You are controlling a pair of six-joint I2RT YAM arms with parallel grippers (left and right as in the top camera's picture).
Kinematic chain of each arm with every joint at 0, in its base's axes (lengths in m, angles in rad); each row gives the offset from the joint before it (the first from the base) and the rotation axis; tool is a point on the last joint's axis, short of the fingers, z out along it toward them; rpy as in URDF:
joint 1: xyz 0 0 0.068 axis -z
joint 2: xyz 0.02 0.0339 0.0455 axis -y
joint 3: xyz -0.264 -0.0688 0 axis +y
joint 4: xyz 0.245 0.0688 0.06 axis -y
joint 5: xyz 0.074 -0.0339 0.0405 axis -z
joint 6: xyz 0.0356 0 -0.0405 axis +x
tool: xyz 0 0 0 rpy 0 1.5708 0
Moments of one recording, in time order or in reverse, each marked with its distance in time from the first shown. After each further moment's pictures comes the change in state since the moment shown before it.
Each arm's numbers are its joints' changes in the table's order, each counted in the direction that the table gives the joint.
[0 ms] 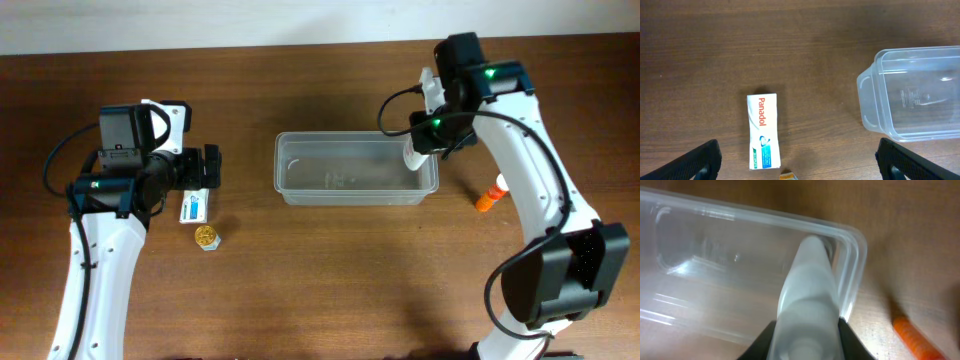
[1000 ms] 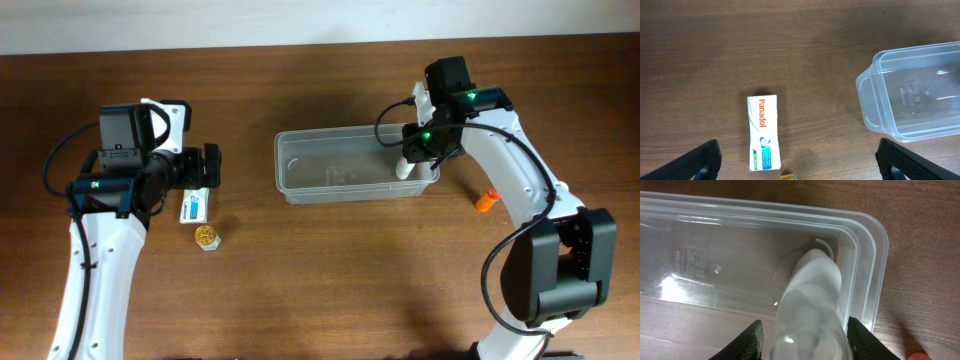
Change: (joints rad) left arm 0.000 0.000 0.000 0.006 0.000 0.000; right arm 0.000 -0.008 0.187 0.238 0.016 0.010
